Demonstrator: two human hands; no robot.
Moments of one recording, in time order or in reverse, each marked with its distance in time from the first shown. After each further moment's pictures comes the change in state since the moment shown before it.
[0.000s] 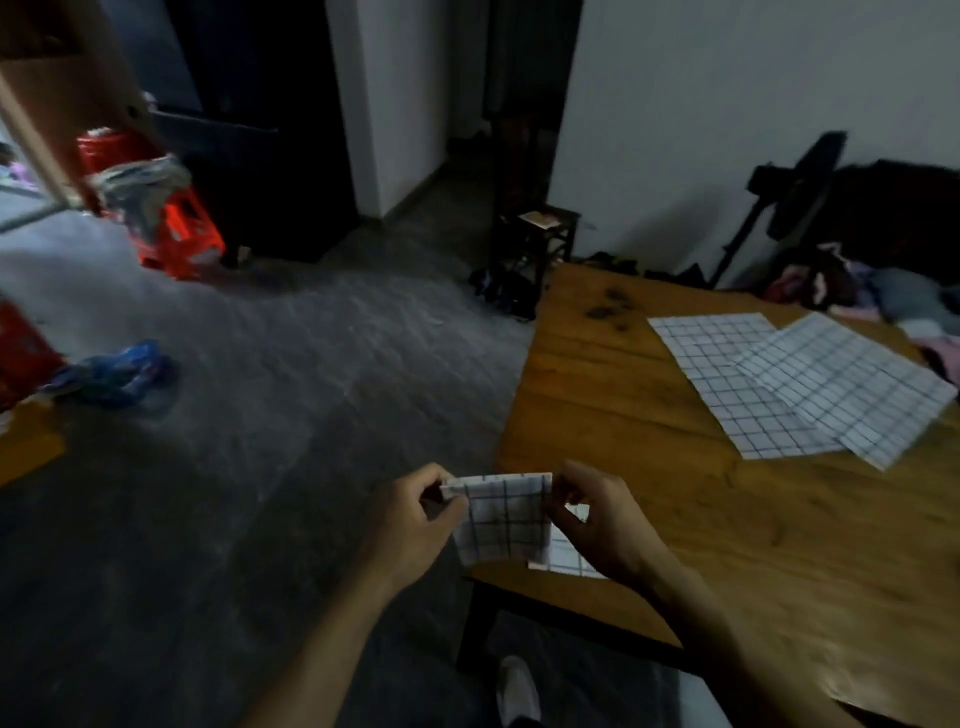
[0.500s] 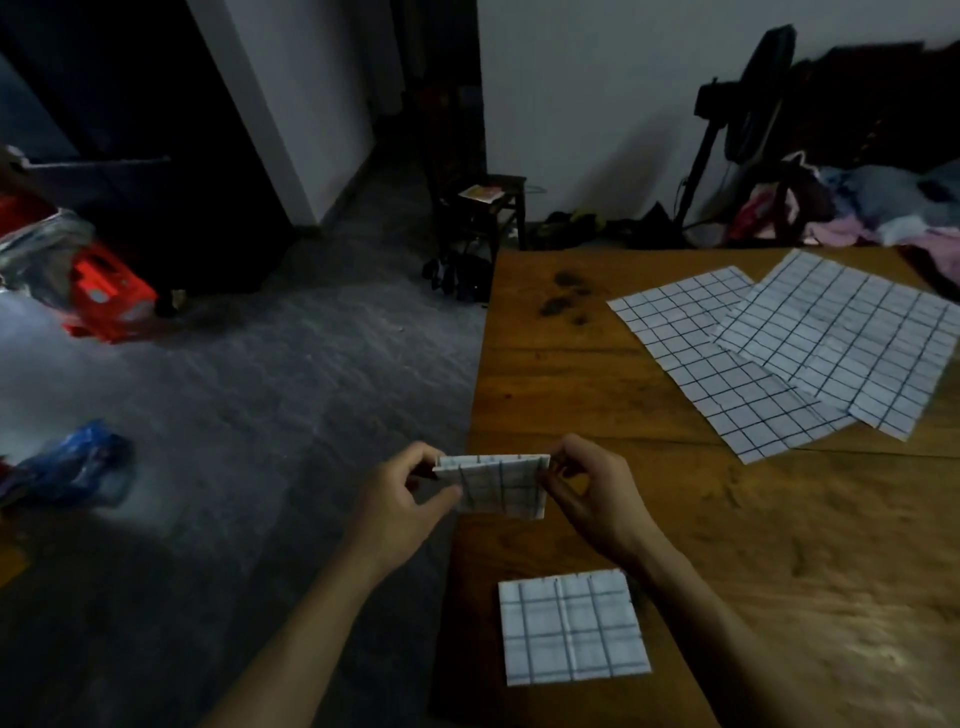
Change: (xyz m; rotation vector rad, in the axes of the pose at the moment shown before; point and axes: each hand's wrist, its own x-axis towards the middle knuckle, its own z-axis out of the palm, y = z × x) left_hand 0.189 0.024 0.050 0.146 -0.183 0.042; right_hand 0.104 0.118 -0.045 0.195 0.185 0.146
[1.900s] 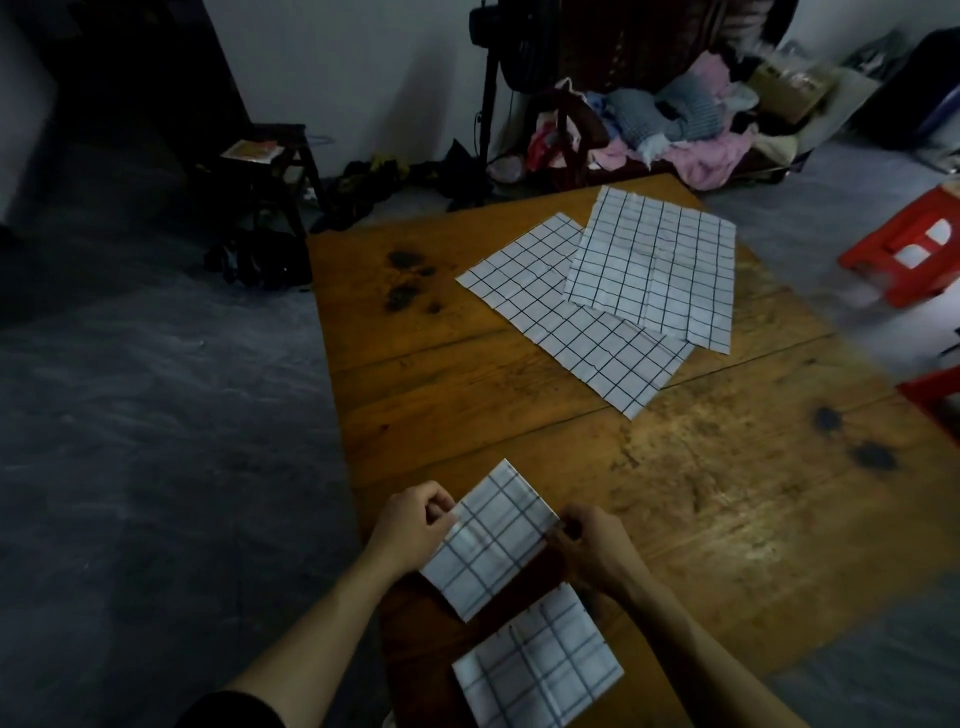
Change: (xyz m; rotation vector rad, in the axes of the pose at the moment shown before) left_hand 0.162 -0.069 0.121 0.204 -0.612 -0.035; right_hand -0.026 0.112 0.014 -0.133 0.041 0.859
